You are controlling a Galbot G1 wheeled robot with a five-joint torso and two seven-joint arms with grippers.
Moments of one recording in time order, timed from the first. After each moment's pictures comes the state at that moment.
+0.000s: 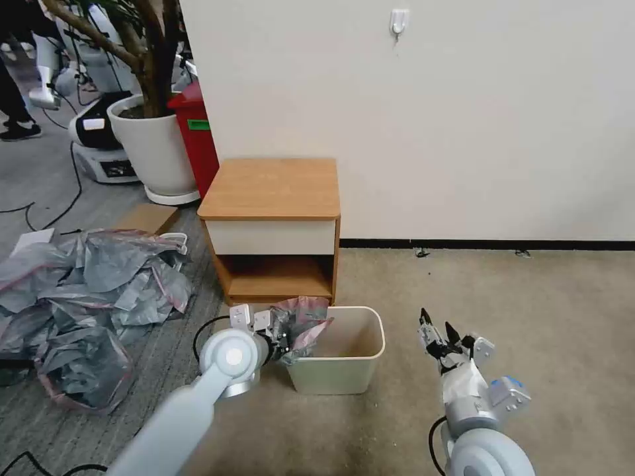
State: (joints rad) left arm 1.06 -1.10 -0.08 -1.89 -1.42 0.73 -0.89; right arm -1.63 1.23 0.35 2.19 0.73 0.01 0.48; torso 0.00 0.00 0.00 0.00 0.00
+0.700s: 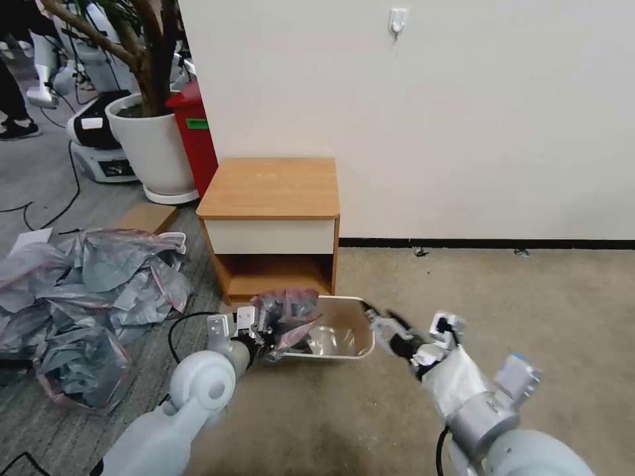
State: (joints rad) left arm 1.26 -1.04 -0.18 -2.01 -0.90 0.53 -0.43; right arm -1.44 0.99 0.20 2.51 1.33 -0.36 0.51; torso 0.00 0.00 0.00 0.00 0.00
